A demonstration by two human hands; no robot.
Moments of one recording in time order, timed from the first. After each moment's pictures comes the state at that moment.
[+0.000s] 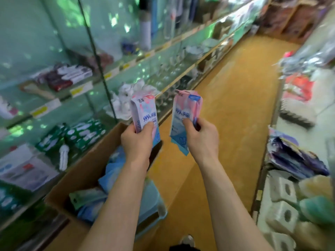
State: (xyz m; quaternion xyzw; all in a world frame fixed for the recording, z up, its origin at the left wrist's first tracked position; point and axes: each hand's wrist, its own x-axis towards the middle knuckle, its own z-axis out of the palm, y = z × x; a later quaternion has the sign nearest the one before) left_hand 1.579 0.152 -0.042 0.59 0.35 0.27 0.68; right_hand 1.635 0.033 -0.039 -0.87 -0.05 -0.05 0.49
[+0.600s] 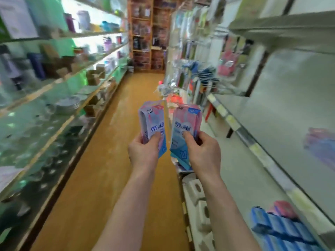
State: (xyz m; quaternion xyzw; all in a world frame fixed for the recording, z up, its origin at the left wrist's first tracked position) left_hand 1.734 -0.186 0.041 0.61 0.07 0.05 0.79; right_hand 1.698 -0.300 0.046 -0.81 0.18 -0.30 0.48
